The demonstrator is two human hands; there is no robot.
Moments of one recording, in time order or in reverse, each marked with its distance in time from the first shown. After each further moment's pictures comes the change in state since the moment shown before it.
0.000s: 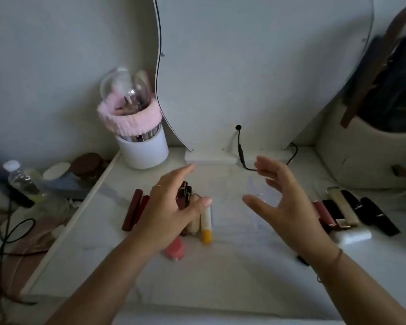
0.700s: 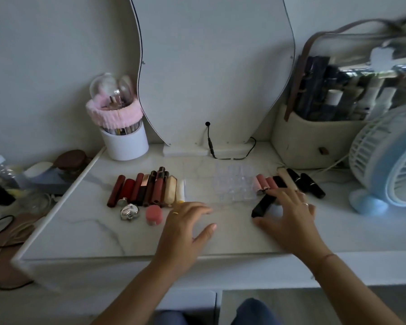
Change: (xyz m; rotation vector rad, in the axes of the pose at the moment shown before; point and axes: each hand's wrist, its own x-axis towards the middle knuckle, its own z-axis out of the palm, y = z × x) left_hand -0.086 0.020 0.084 0.163 0.065 0.247; right_hand -0.096 0.054 -0.050 -0.591 0.142 0.201
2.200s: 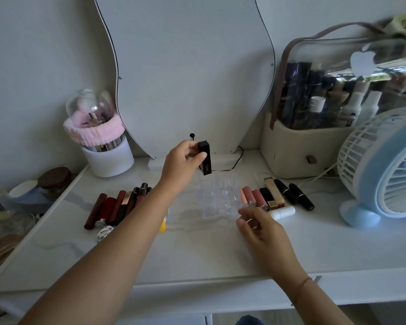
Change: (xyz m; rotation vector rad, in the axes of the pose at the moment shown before) left_hand 0.176 -0.003 0.015 -0.384 0.110 -0.221; right_hand 0.001 -0.005 0.013 0.473 0.003 -0.055
